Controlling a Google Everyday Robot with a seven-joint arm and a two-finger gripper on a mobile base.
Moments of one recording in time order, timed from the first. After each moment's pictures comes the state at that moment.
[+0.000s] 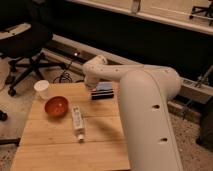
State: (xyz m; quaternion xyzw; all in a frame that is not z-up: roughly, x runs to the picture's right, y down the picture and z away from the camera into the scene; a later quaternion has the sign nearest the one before) arm -0.105 0.001 0.918 -0.25 -0.05 0.24 0.94
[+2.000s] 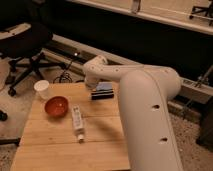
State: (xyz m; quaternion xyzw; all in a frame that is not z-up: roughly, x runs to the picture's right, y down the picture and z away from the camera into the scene) arm -0.104 0.001 0.918 -0.25 -0.05 0.24 0.94
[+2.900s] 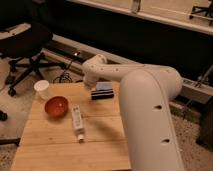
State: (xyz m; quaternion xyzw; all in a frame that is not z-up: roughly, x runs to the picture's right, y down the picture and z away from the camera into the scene) arm -0.122 -0.009 0.905 -0.24 -0.09 0.22 0.94
